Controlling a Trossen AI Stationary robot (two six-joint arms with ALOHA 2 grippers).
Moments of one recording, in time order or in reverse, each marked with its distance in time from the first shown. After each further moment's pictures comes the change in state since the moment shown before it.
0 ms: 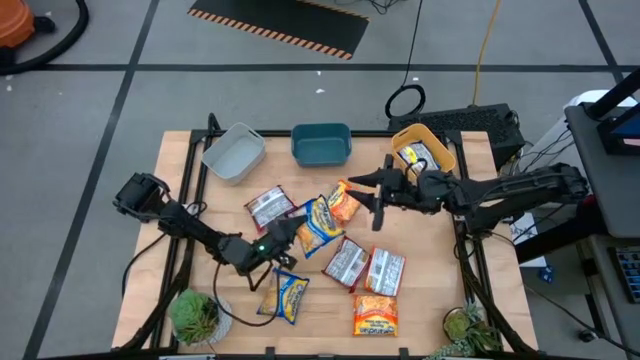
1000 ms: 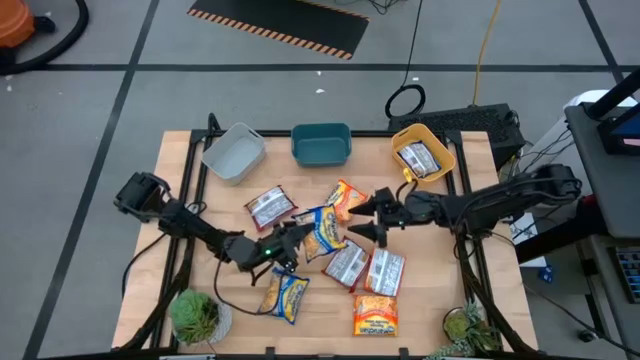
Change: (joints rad) left arm 0.033 0.000 0.000 -0.071 0.141 0.435; right arm 0.005 0.093 -0.386 0.380 -0.279 0.501
